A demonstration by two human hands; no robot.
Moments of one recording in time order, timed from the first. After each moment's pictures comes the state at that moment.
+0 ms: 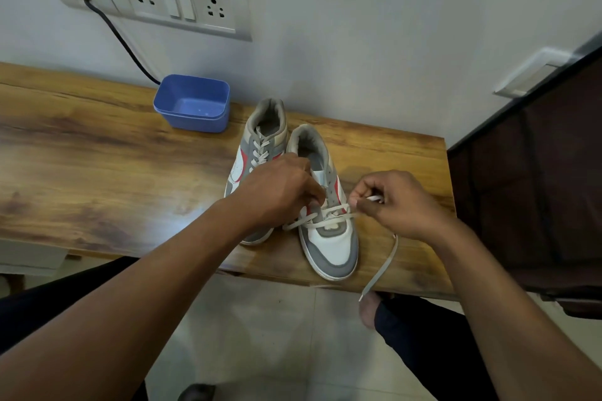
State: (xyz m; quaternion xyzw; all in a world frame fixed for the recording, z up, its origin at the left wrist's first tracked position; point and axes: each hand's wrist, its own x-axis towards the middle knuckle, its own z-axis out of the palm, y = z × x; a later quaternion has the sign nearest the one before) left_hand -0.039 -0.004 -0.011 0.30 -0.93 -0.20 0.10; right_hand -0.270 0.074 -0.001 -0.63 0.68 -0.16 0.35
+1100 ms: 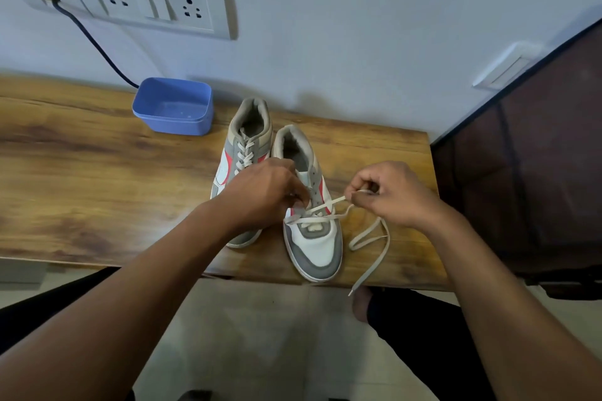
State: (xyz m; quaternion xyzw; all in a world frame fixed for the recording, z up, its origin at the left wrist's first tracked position) left_hand -0.039 -0.004 -0.008 0.32 -0.91 -0.24 0.08; right_hand -0.281 0.071 0.002 -0.61 0.71 -0.14 0.33
